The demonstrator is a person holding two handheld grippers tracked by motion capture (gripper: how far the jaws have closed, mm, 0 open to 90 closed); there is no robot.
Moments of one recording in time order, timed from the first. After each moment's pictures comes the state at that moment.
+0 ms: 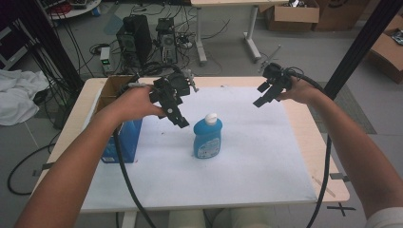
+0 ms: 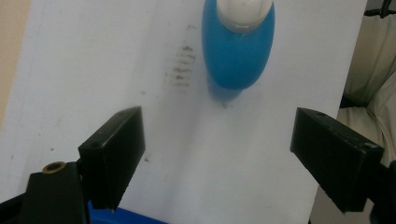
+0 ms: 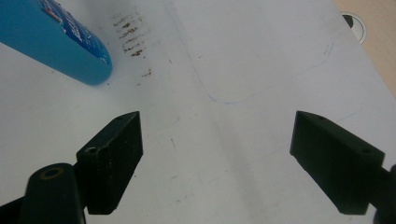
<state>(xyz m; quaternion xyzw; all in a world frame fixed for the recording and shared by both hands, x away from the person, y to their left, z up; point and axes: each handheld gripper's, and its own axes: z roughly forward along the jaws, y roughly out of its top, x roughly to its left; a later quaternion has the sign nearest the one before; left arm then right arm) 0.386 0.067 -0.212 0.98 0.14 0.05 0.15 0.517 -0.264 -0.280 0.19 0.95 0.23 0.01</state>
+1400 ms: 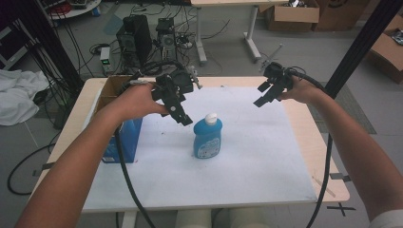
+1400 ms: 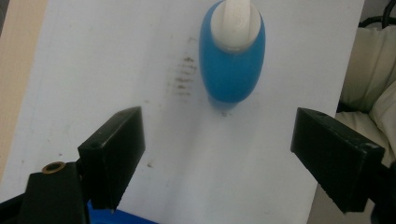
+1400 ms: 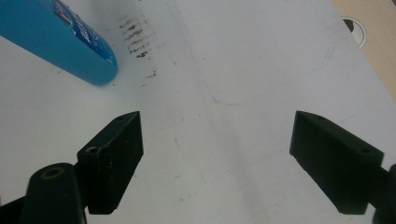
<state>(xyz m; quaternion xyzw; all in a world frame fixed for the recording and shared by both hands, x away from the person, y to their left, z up) 0.381 0.058 -0.199 0.98 0.14 0.06 0.16 0.512 -0.265 -0.274 0.18 0.95 0.24 0.01</state>
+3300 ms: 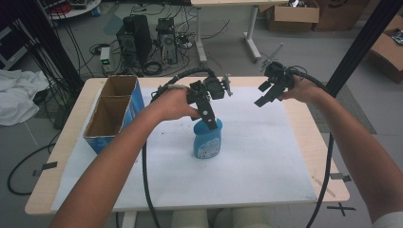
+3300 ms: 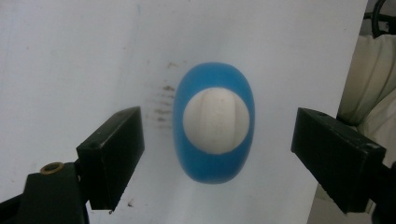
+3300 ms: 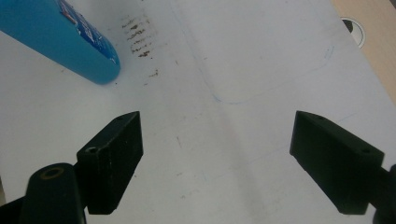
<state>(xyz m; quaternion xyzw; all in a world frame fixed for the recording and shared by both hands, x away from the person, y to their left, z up) 0.398 -0.013 -0.230 0.98 0.14 0.03 0.13 0.510 -0.265 -0.270 0.18 0.95 0.24 0.01</state>
